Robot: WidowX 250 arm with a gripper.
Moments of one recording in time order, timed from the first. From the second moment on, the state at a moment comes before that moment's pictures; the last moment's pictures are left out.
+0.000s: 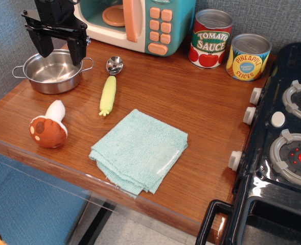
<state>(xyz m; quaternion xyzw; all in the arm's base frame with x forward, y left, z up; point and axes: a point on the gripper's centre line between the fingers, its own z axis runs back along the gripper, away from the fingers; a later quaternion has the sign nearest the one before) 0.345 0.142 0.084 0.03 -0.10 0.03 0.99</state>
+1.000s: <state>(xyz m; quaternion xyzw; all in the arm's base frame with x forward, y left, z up) 0.292 0.075 0.064 0.01 -0.06 -0.01 1.00</state>
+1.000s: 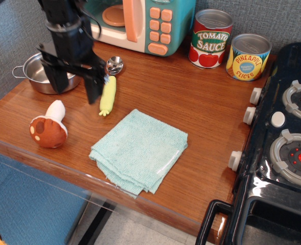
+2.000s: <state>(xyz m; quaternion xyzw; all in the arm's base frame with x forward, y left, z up) 0.266 0.005 0.011 0.06 -0.04 -0.08 0.99</state>
